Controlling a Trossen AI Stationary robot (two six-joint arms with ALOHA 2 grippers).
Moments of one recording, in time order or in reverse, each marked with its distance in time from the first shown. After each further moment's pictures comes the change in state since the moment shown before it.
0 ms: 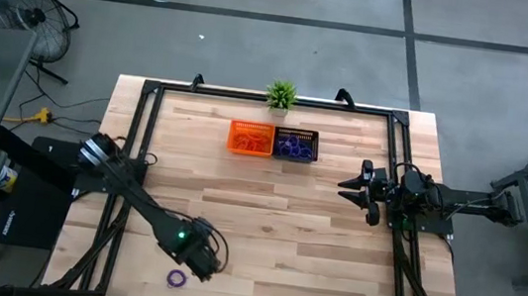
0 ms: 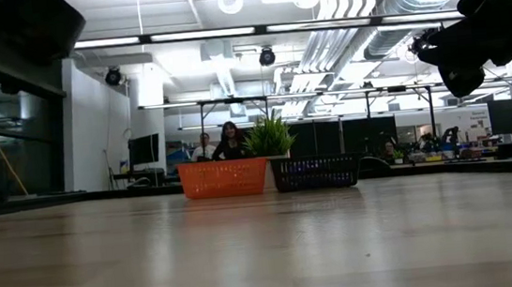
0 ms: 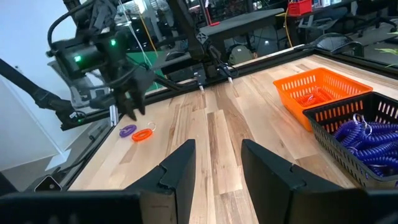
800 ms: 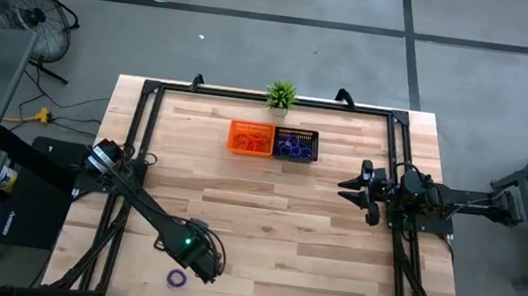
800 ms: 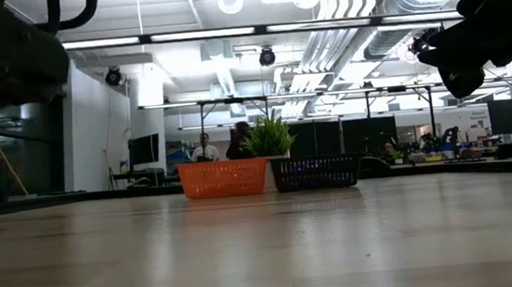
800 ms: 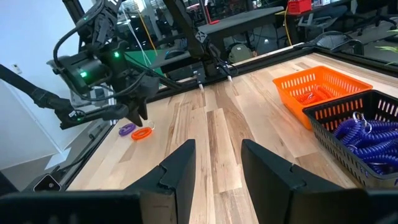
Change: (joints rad) left arm 0.000 0.078 -0.019 0.029 0.054 -0.272; right arm 0.000 0.006 0.000 -0.004 0.000 0.000
